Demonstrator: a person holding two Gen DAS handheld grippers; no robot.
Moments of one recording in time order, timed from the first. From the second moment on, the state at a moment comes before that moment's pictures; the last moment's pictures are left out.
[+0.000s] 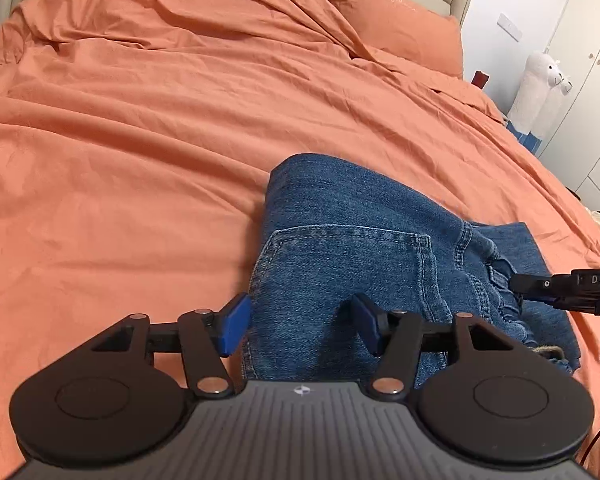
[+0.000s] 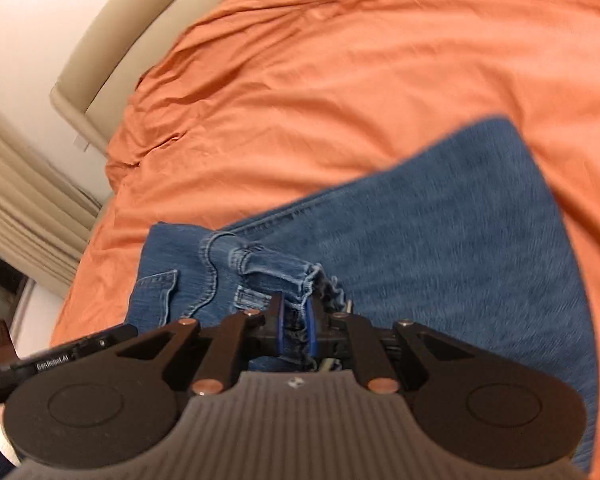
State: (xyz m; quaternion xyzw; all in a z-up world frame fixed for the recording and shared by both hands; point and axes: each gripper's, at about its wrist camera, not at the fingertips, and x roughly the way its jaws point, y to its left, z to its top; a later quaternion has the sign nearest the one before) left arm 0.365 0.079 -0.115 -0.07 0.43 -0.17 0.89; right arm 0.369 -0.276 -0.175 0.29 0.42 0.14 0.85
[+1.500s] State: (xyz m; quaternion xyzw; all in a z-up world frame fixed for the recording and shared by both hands) left arm 0.382 0.015 -0.115 -0.07 0.38 -0.20 0.90; right arm 0.383 -0.350 -0.116 0.19 0.42 0.02 0.89
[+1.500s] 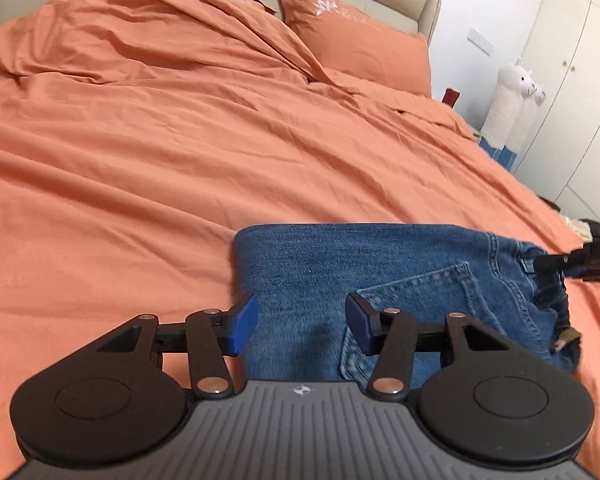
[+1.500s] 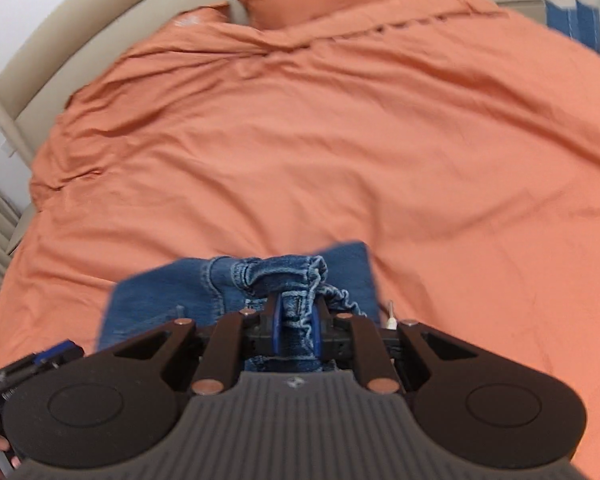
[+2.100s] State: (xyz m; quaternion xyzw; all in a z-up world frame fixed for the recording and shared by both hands) left arm 0.392 0.010 -0.116 0.01 0.40 -0.15 0.90; right arm 0.383 -0.374 -0.153 0.22 0.42 0.01 0.88
